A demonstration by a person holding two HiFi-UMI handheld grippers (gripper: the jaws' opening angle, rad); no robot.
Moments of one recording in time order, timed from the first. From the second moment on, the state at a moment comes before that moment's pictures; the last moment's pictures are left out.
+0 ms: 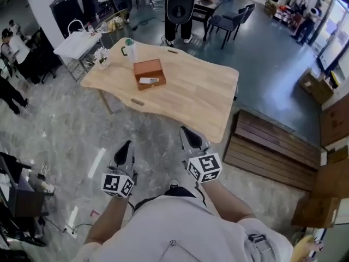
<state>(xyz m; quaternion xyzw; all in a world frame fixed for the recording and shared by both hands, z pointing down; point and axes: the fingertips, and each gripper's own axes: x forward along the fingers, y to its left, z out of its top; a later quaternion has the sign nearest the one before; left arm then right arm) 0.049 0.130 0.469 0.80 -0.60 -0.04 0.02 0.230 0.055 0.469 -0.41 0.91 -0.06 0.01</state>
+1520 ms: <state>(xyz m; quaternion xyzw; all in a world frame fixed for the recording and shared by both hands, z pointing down) -0.174 -0.123 0.487 0.81 -0.59 -0.05 0.05 0.001 -0.171 0.493 -0.40 0.91 -0.10 -0.03</state>
